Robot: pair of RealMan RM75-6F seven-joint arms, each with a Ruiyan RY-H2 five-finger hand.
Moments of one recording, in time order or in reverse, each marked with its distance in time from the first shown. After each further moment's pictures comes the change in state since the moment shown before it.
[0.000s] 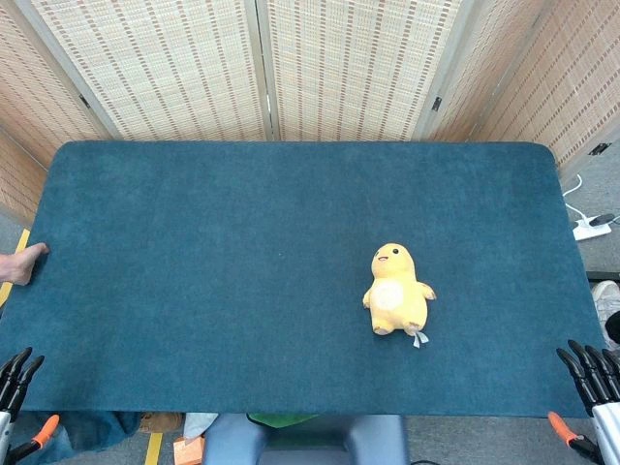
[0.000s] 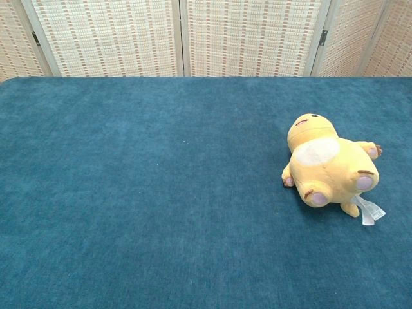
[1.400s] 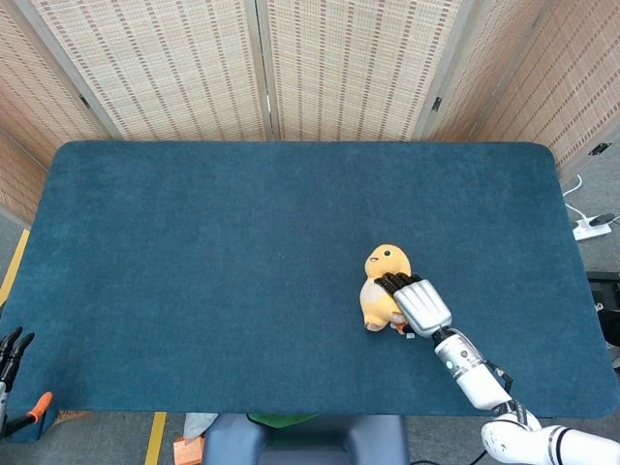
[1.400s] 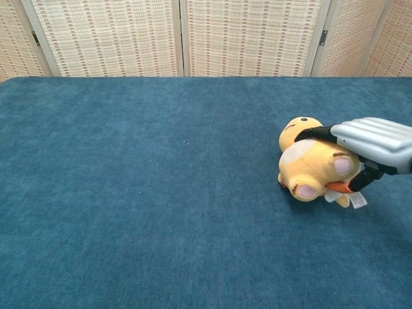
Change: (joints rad) left arm -0.069 0.012 -0.060 -0.015 -0.160 -0.160 -0.047; right arm 0.688 -0.441 0.235 0.076 0.371 -0.781 -0.385
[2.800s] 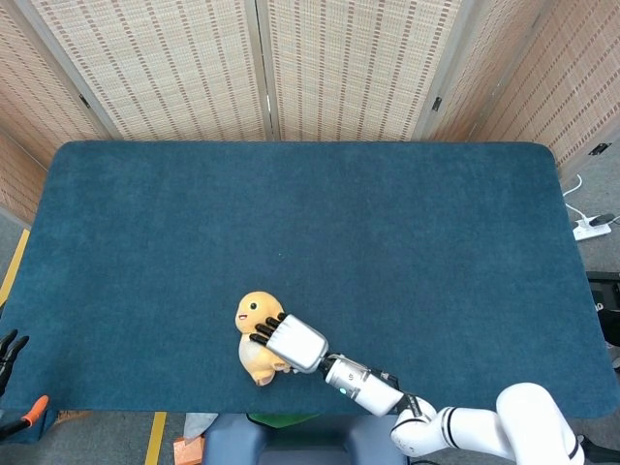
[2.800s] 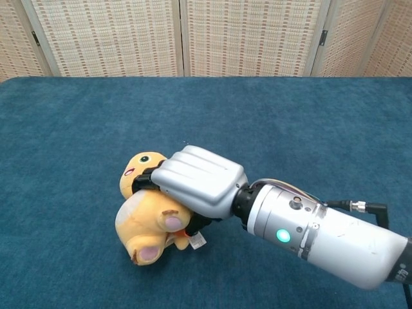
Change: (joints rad) left arm 0.006 0.017 0.014 0.028 0.013 0.021 -0.100; right arm 0.286 -0.417 -0.019 0.185 -0.203 -0.077 -0.026
